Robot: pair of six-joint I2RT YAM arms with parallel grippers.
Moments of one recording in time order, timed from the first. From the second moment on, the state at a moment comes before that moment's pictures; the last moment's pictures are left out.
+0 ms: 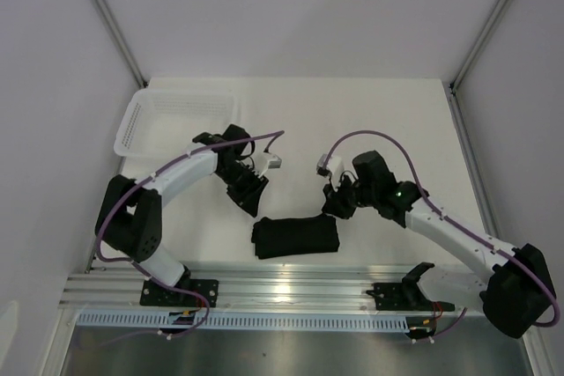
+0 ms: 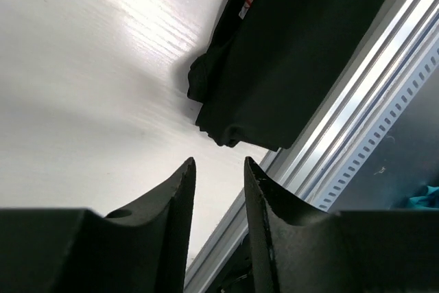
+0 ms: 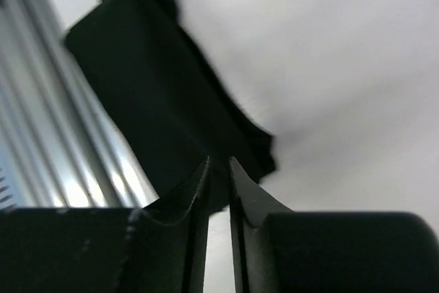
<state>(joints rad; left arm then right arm) -0.46 1.61 1.13 -0.96 0.55 0.37 0.62 1.15 0.80 -0.41 -0.43 -0.23</state>
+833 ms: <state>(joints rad) -0.65 1.85 1.21 -0.89 0.48 0.30 0.61 1.45 0.67 -0.14 -0.52 0.10</state>
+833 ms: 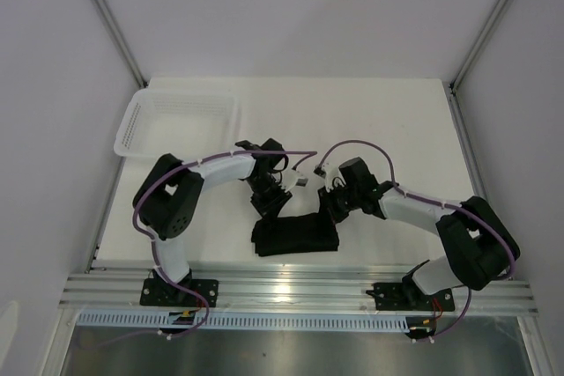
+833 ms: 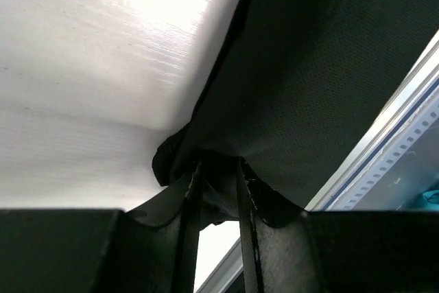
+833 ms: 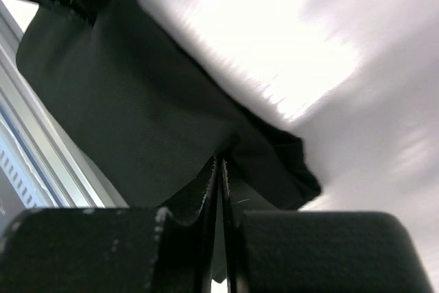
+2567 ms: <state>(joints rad) -0.79 2.10 1.54 -0.99 0.53 0.36 0.55 0.88 0.62 -0.31 -0.30 0.15</state>
